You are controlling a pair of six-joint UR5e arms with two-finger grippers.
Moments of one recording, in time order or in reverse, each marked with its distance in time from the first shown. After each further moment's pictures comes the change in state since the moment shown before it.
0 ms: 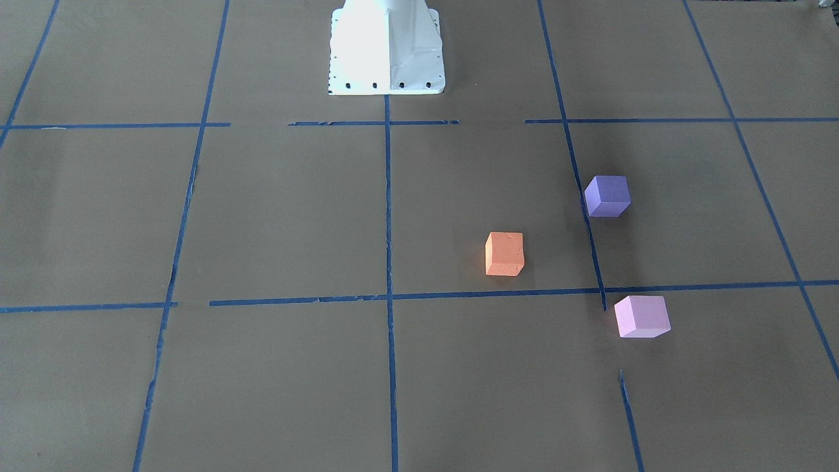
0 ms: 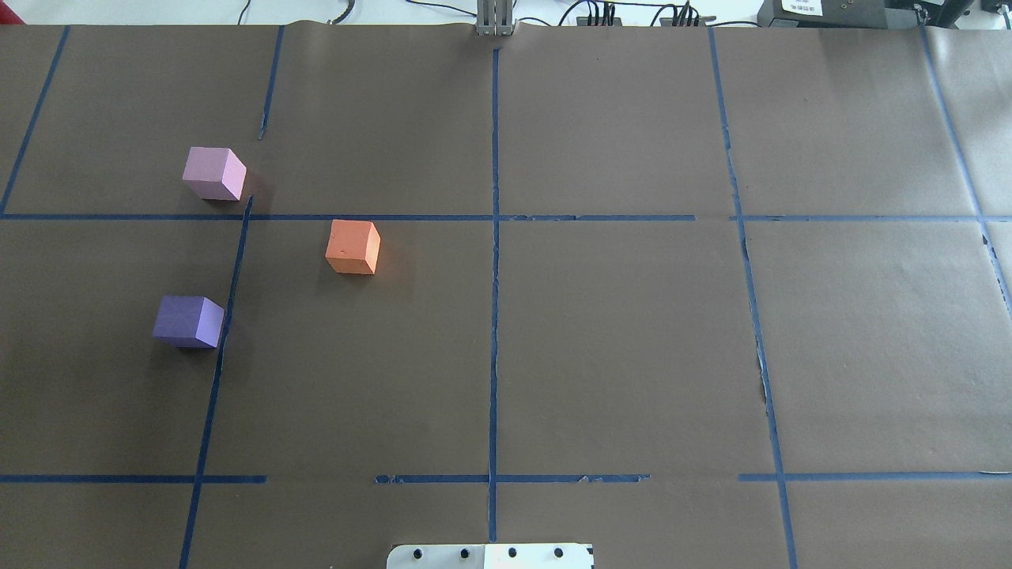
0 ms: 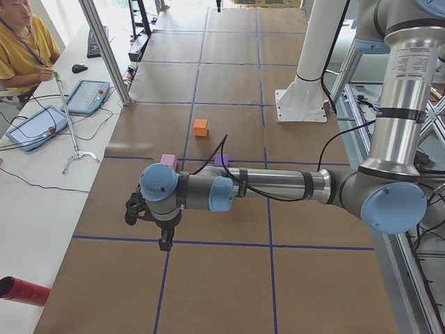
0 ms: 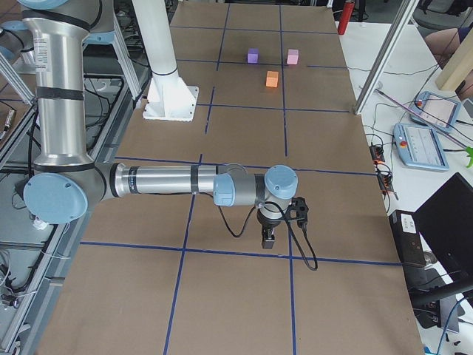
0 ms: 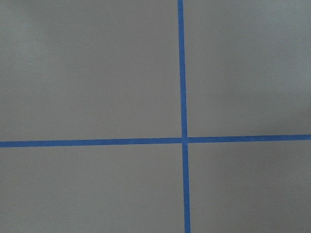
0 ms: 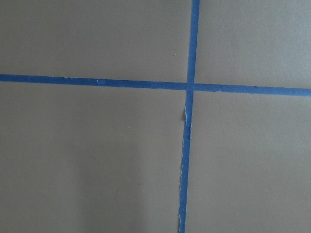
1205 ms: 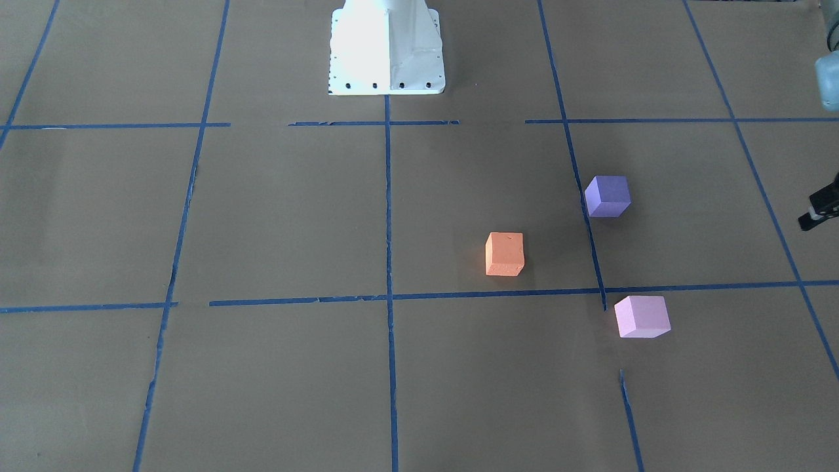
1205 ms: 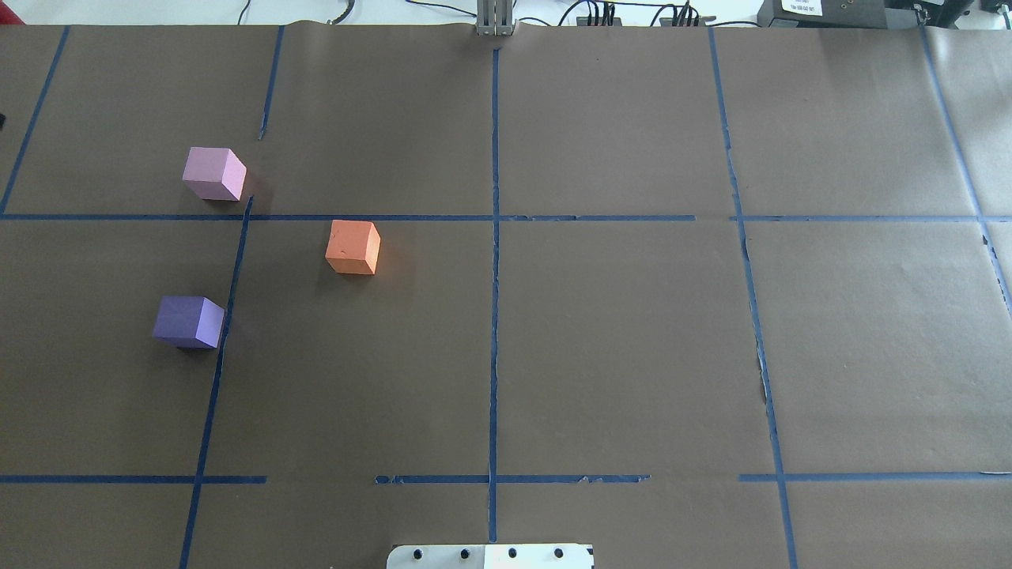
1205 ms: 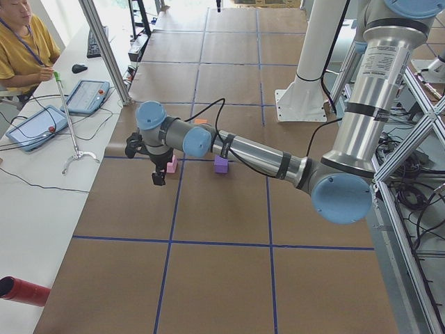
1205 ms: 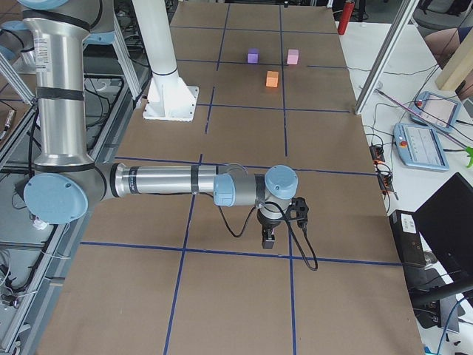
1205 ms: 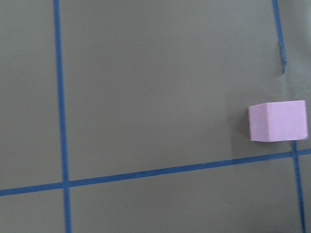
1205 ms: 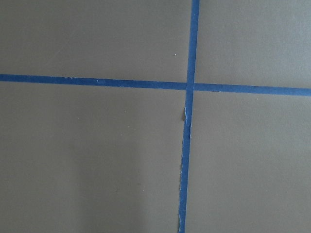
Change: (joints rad) left arm 0.307 -0.172 -0.144 -0.004 -0.004 -0.349; right arm 0.000 0.000 0.000 0.000 0.000 0.000
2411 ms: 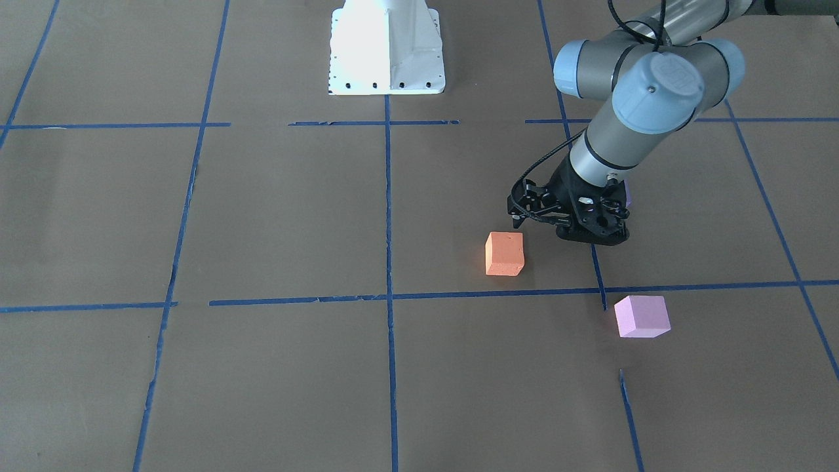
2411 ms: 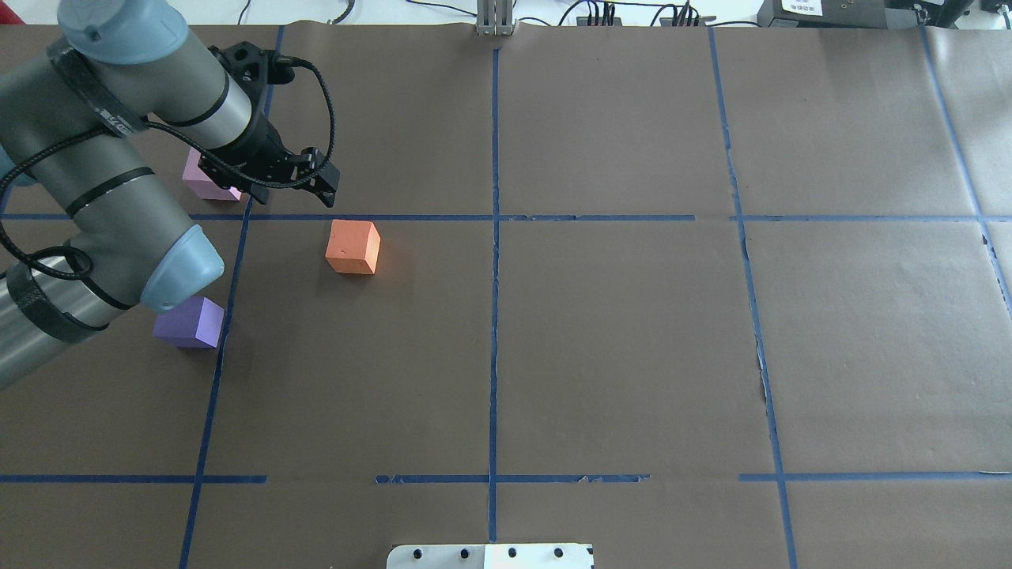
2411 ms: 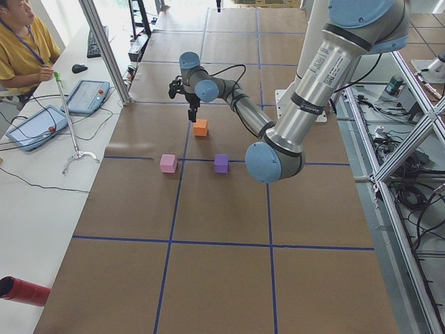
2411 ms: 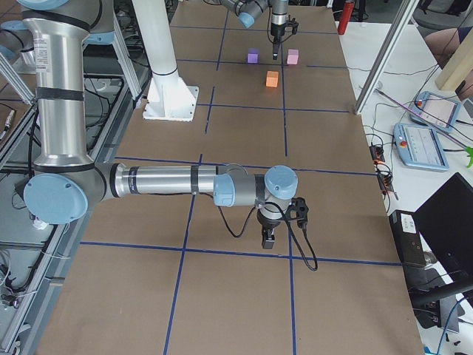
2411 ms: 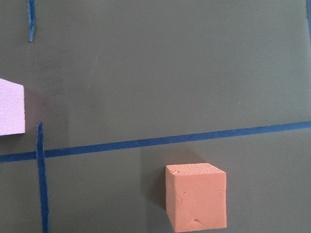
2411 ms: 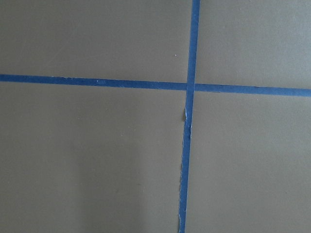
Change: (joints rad) left arm 0.508 -0.281 -0.030 -0.053 0.239 -0.557; right arm 0.000 0.000 0.000 0.001 0.000 0.000
